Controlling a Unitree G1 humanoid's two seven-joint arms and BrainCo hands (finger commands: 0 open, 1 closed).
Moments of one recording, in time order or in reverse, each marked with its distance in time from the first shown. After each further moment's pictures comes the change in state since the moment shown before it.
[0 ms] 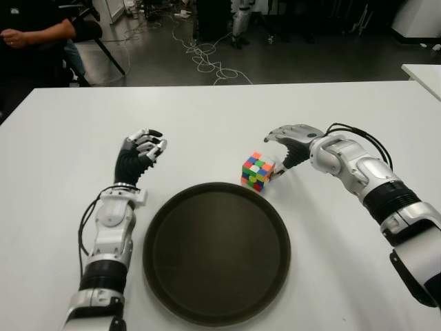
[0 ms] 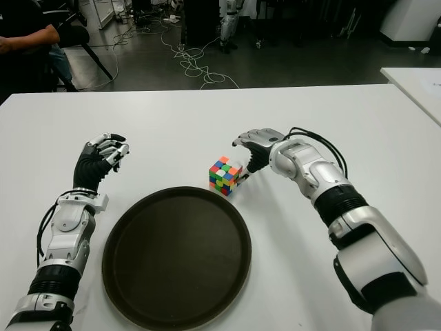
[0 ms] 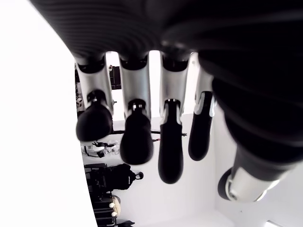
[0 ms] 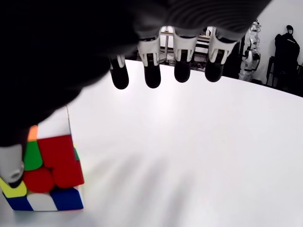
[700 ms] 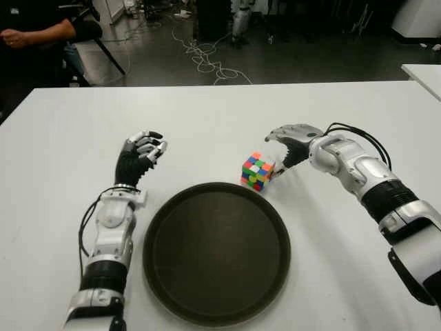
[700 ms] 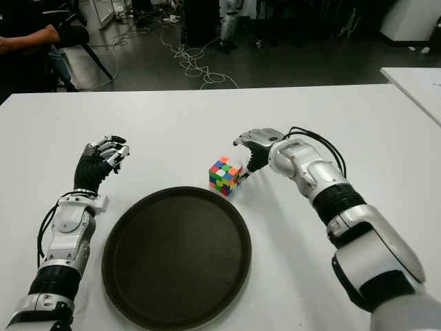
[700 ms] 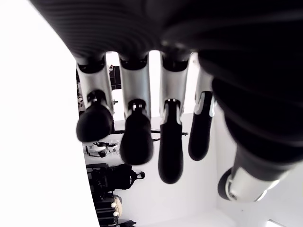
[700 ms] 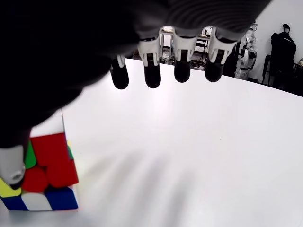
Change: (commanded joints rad) left arm -0.003 -0.002 0.001 0.010 -0.009 -0.010 -0.012; right arm -0.009 -0.009 0.005 0.003 0.009 0.001 0.004
